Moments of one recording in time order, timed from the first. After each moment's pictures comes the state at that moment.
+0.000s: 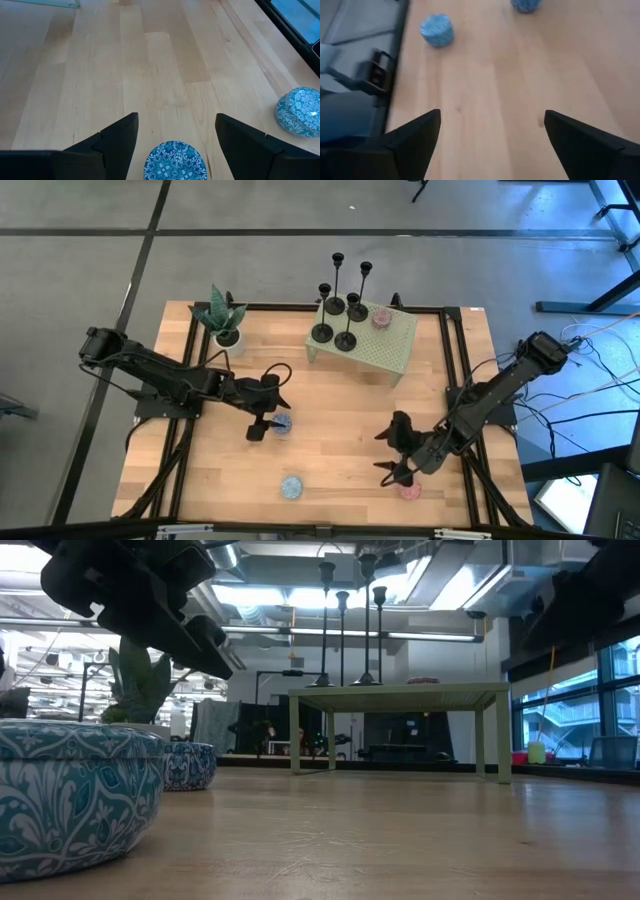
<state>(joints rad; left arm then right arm) -0.18 1.19 0.54 0.03 -0.01 -0.05 0.74 1.34 0.76 -0.24 0.48 0.73</state>
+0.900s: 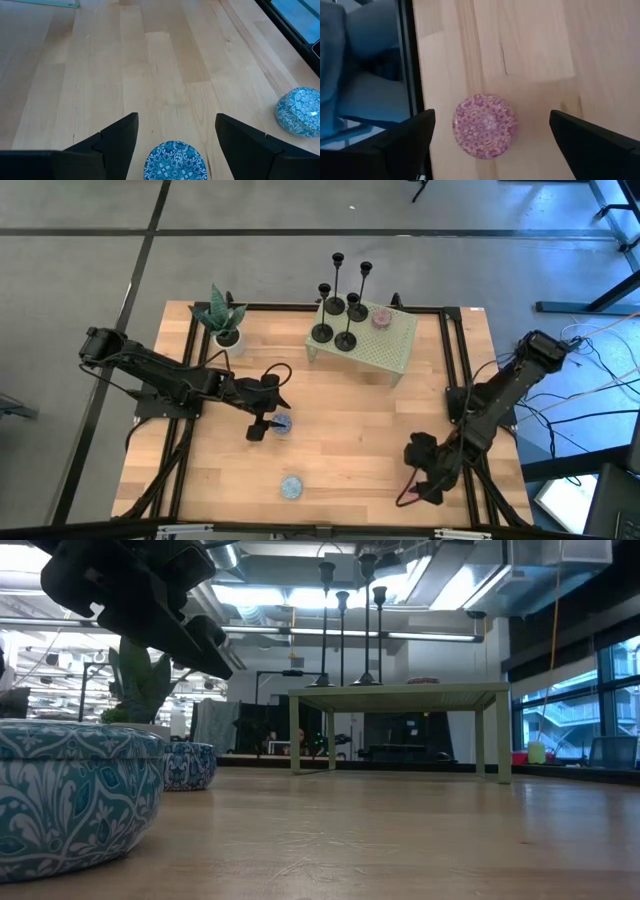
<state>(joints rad) -0.18 1.19 0.54 0.03 -0.01 -0.05 0.91 1.34 0.76 -0.47 0.12 1.09</state>
